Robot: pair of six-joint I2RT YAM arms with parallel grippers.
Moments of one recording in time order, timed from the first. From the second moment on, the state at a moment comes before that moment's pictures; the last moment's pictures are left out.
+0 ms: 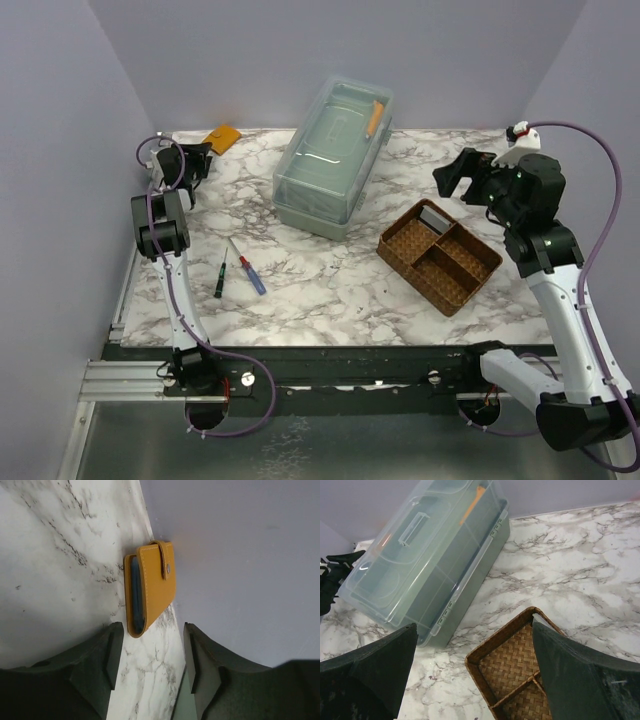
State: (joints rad) left arm 0.25 2.52 1.69 0.60 0.26 -1.31; right arm 0.16 0.98 1.18 -0.42 -0.08 0.29
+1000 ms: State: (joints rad) left arm 0.23 2.61 1.78 0.64 0.23 -1.24; right arm 0.16 1.05 1.19 -0.43 -0.13 0.30
